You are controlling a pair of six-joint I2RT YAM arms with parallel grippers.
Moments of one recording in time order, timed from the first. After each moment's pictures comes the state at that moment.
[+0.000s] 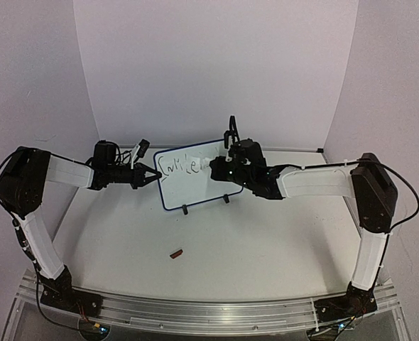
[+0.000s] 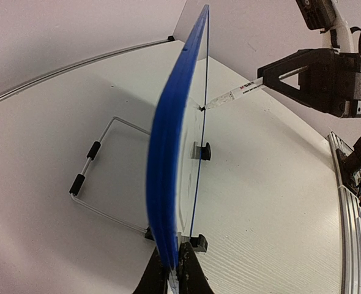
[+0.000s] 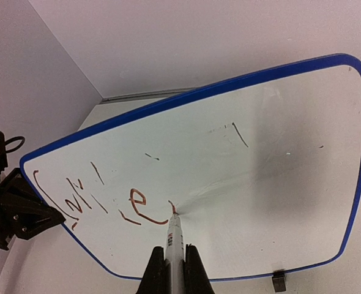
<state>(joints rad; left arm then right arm) -0.27 1.79 0.97 0.34 0.87 0.06 0.81 1.93 1.34 0.23 0.21 0.52</state>
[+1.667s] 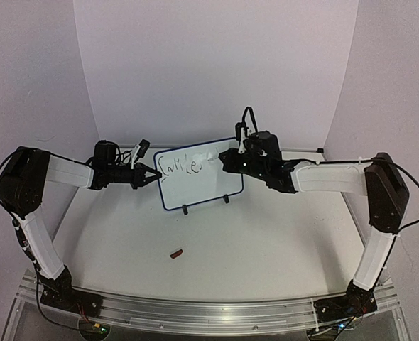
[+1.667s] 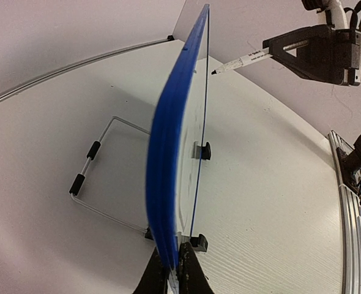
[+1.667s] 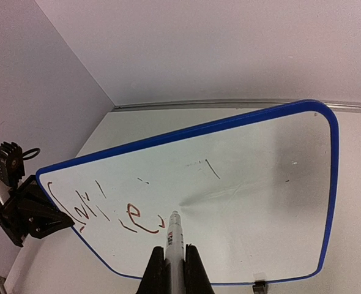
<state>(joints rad) -0.27 1.79 0.97 0.33 0.87 0.07 0.73 1.85 1.29 0.25 0.07 0.48</state>
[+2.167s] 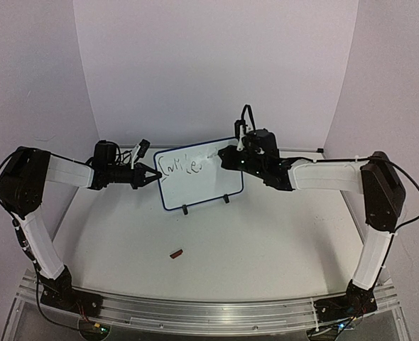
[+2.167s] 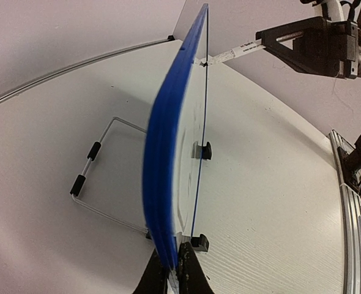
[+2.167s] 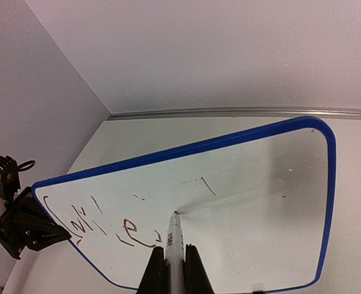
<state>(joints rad) -0.27 1.79 0.97 0.33 0.87 0.07 0.72 1.88 1.33 0.25 0.10 0.48</state>
